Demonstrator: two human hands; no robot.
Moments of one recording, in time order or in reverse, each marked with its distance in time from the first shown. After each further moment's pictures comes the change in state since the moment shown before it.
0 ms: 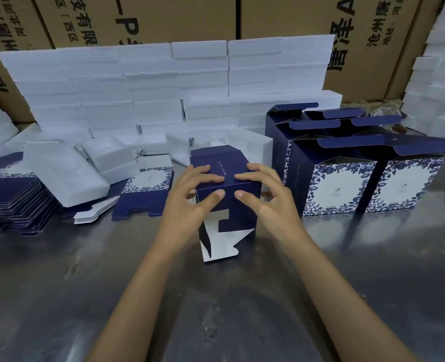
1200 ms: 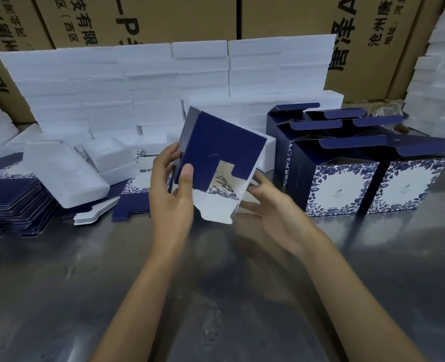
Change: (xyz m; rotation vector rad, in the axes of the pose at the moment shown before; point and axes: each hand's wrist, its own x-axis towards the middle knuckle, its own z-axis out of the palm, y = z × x) left_hand -0.003 0.020 0.003 -0.260 0.376 0.079; right_hand 0.006 -0.002 -0.011 0.492 -0.338 0.369
